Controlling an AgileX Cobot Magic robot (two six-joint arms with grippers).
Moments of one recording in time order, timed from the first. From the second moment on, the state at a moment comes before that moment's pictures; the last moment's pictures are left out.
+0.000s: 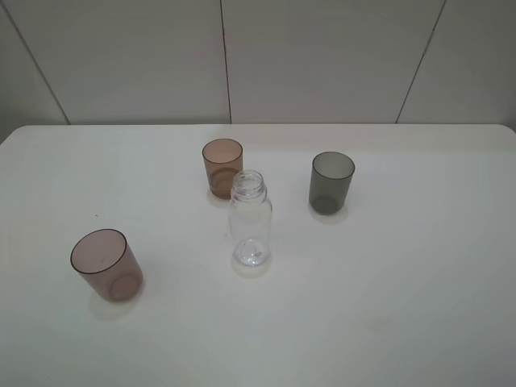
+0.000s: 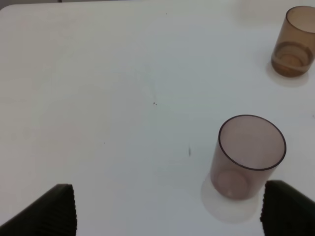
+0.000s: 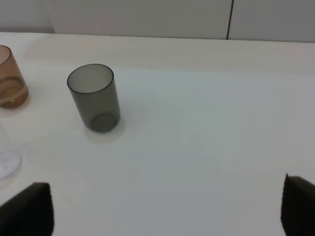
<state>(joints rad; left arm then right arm) -0.09 -0.01 -0.50 0.00 1.06 -0.02 0.10 0.02 -0.52 -0.01 1.07 0.04</state>
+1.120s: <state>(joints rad) -0.09 -0.01 -0.50 0.00 1.06 -0.02 0.10 0.00 -0.52 -0.02 1.07 0.04</state>
